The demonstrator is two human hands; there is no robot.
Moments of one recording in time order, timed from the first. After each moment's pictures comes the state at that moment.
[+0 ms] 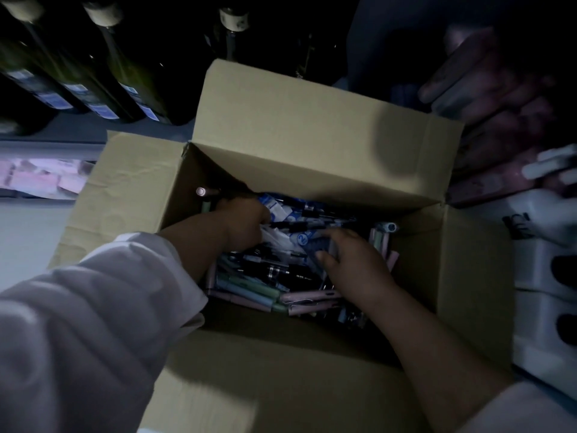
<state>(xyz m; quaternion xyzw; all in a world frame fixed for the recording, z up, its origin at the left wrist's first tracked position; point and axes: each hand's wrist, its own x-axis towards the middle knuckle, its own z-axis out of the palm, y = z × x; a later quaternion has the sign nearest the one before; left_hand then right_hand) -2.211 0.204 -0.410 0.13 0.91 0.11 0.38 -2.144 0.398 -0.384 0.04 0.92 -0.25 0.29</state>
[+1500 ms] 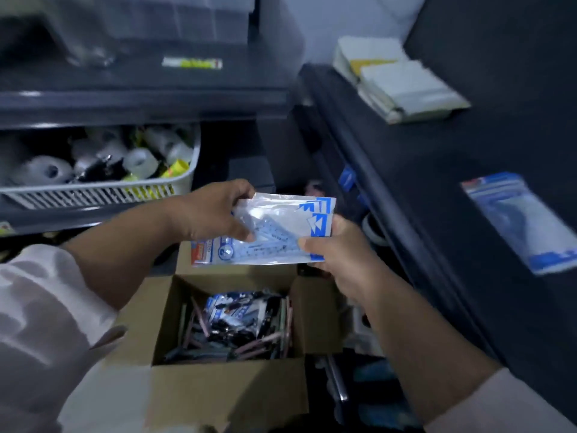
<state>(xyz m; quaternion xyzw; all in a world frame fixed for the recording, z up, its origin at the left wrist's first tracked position) -2.199 0.250 -0.008 0.23 0.86 0.38 0.24 -2.109 0.450 -0.028 0.19 0.72 -0.67 0.07</state>
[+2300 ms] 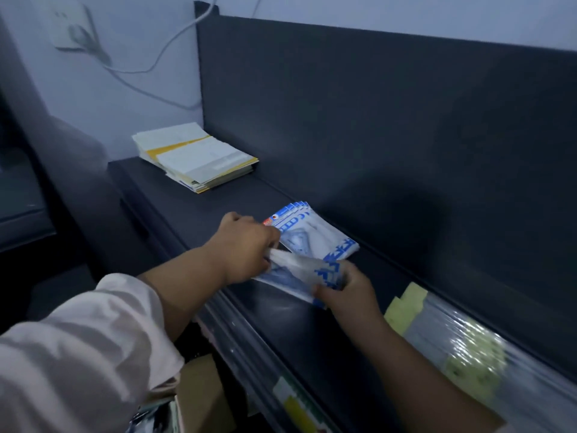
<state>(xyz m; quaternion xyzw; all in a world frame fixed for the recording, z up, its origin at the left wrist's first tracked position) -2.127 0.567 0.080 0.56 0.83 0.03 -0.05 -1.955 0.675 0.023 0.32 0.72 -0.55 -0.26</state>
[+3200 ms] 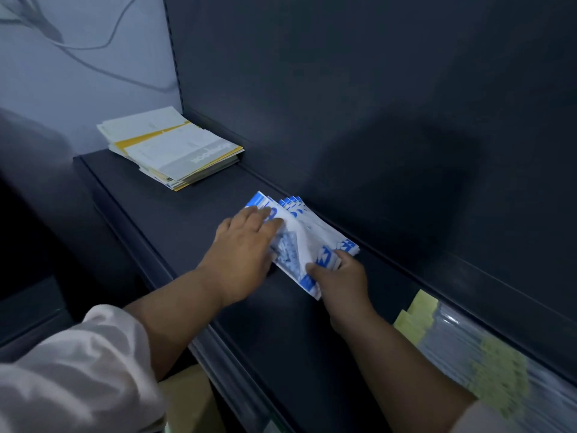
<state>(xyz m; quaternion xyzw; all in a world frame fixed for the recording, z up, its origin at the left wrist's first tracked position) -2.139 0.606 0.044 0.54 0.83 0.13 -0.07 -2.007 0.717 0.008 0.43 0.61 -0.61 -0.27</state>
